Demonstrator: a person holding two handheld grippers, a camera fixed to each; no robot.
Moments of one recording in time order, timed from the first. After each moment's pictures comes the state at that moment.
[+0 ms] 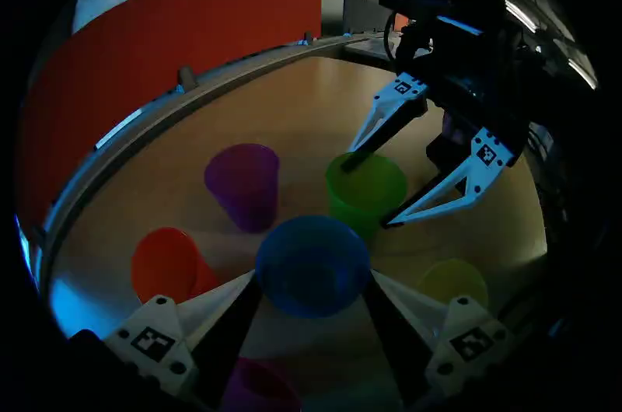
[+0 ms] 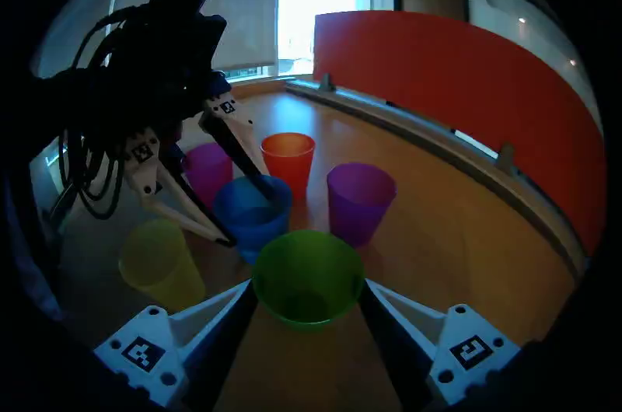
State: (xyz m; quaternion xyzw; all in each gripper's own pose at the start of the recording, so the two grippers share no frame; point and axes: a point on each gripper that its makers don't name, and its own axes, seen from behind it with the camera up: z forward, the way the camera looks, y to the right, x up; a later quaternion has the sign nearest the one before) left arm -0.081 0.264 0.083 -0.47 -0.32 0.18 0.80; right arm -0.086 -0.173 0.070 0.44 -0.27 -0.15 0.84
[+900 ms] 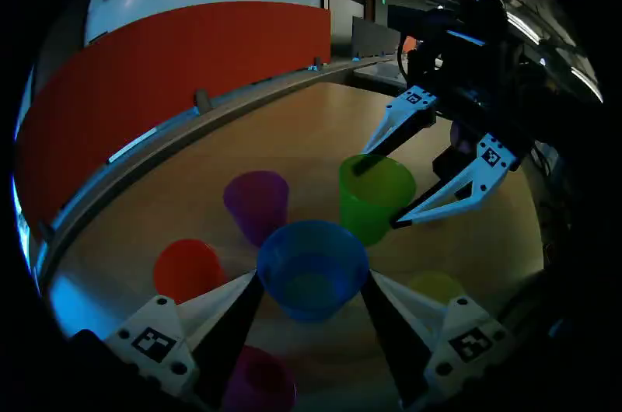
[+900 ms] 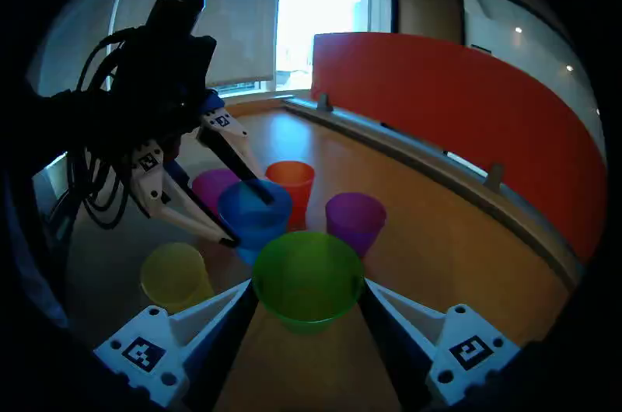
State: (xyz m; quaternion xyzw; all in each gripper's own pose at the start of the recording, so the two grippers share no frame) left arm -0.043 0.256 0.079 -0.46 -0.27 0.15 0.83; right arm -0.043 -0.175 0.066 0.43 -0.24 -0.14 0.86
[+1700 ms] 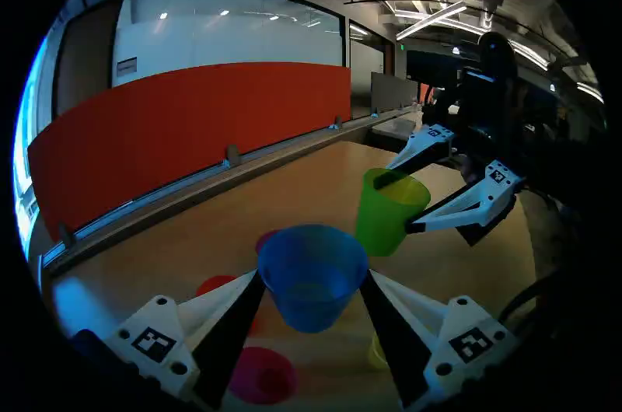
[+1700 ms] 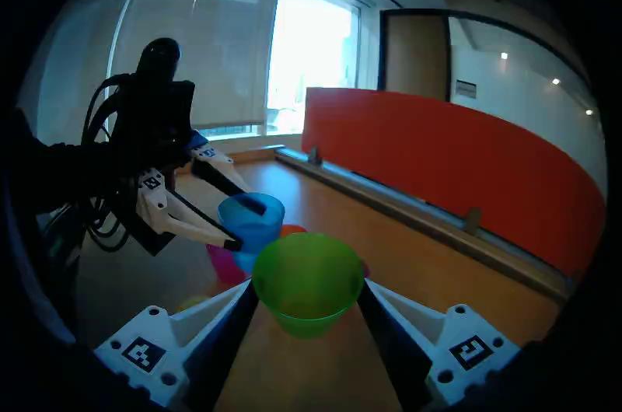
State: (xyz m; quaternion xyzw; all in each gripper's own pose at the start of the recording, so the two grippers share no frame) left arm 0.038 0.240 0.076 -0.42 -0.18 0.09 0.88; right arm 0.045 -0.182 0.055 0.42 -0.15 -0.11 0.89
